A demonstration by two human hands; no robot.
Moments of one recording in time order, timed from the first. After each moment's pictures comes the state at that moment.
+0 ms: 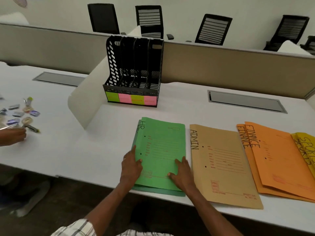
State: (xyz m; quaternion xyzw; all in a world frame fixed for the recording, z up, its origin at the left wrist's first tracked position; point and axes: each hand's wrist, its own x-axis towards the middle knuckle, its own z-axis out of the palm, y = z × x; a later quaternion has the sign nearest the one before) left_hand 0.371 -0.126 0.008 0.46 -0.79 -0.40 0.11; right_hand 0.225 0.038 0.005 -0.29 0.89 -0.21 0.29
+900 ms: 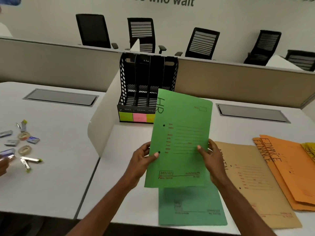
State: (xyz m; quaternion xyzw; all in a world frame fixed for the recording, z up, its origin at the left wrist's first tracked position) left_hand 0.392 -0.283 0.102 0.23 -0.61 -0.75 0.13; right_hand 0.197 -0.085 0.094 -0.09 0.79 -0.58 0.17
